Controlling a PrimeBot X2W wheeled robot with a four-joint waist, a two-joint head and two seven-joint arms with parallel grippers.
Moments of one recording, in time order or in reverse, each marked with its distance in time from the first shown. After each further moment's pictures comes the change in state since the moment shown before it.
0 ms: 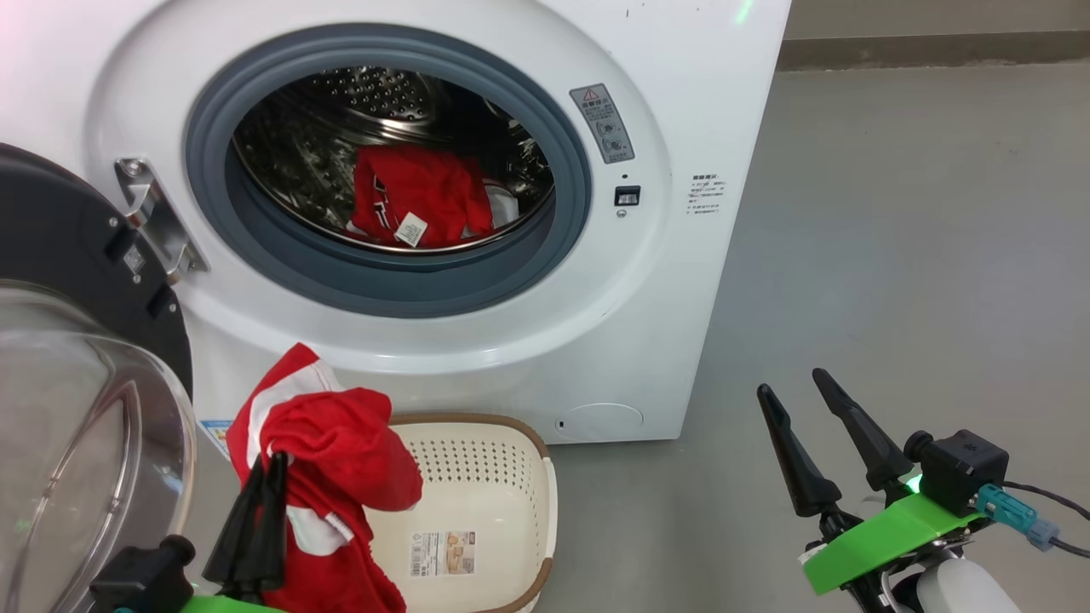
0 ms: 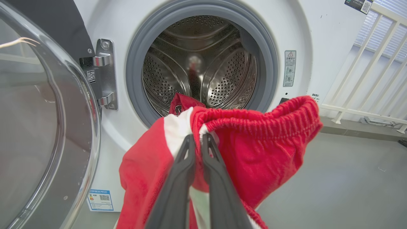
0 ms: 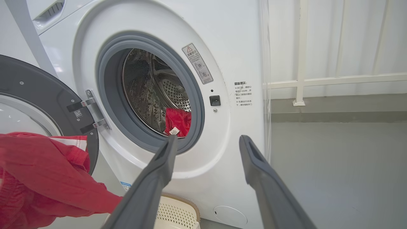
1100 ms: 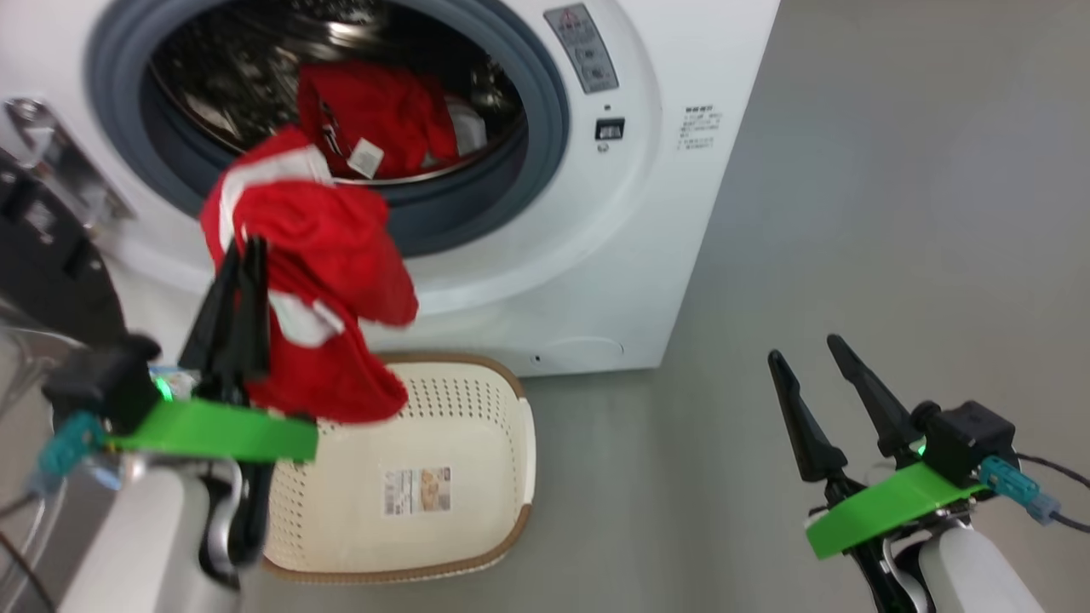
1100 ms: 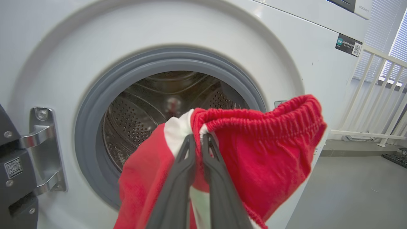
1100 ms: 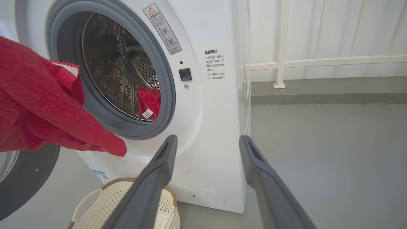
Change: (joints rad) left arm -0.367 -0.024 0.004 0.063 0.025 -0.033 0.000; right arm -0.045 0.030 -0.067 0.017 -0.092 0.000 0.000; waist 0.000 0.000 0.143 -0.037
